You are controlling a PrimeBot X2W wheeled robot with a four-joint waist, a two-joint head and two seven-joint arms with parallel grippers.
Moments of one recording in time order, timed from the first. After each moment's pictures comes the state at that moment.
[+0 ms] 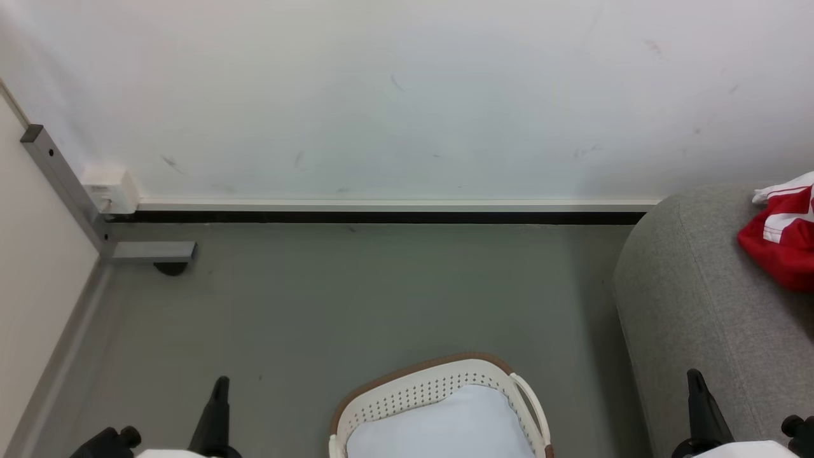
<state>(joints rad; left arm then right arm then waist) -0.04 0.08 0.00 0.30 -0.85 -0.13 -0.10 -0.07 -0.04 -0.01 0.35 0.79 0.13 -0.10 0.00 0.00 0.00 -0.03</state>
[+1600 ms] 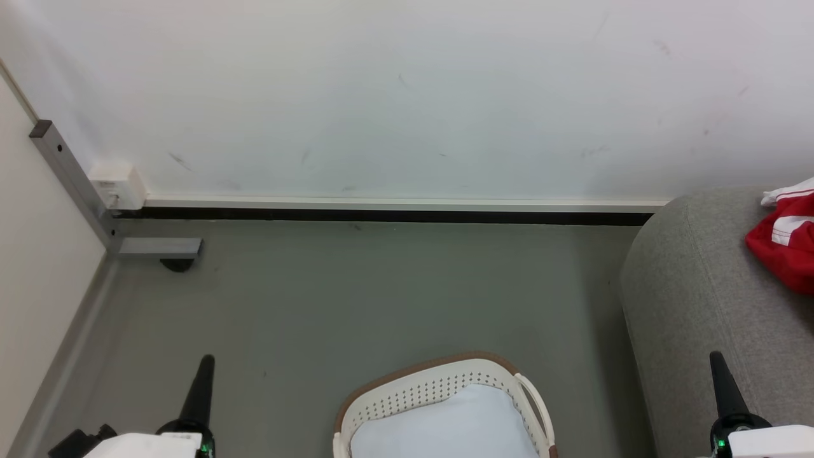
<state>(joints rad) -0.08 0.06 0.07 0.26 -1.34 -0.13 0.04 -0.09 -0.04 -0.08 0.29 1.31 0.13 0.04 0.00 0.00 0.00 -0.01</state>
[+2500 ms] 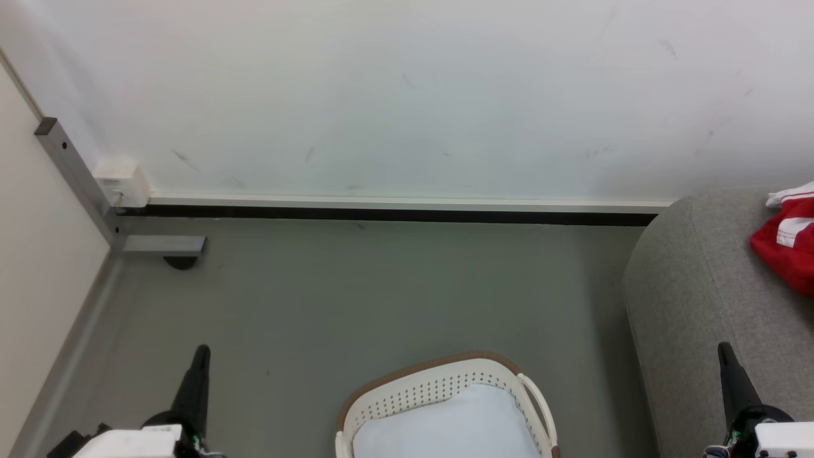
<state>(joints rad) -0.10 0.05 0.10 0.25 -1.53 -0.13 0.09 -0.10 -0.04 -0.10 0.26 1.52 0.13 0.09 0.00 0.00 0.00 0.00</state>
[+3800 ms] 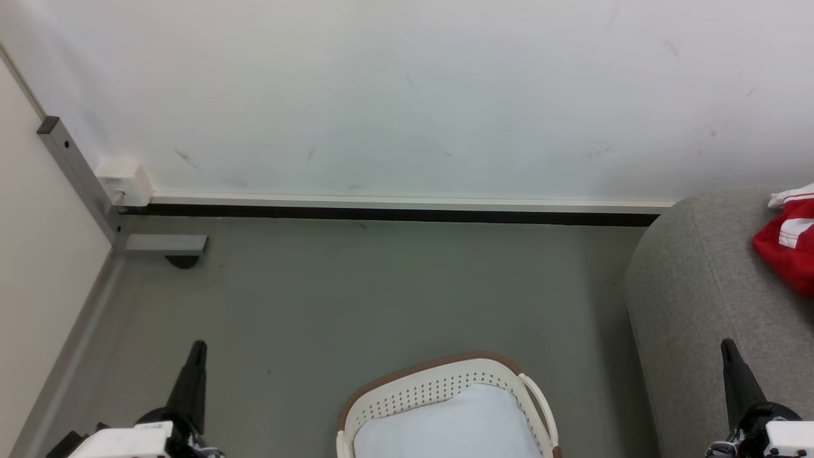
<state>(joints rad) -0.10 0.05 0.11 0.25 -1.61 -0.13 0.11 -0.10 -0.05 -0.11 0.25 1.61 0.13 0.11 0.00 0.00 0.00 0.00</state>
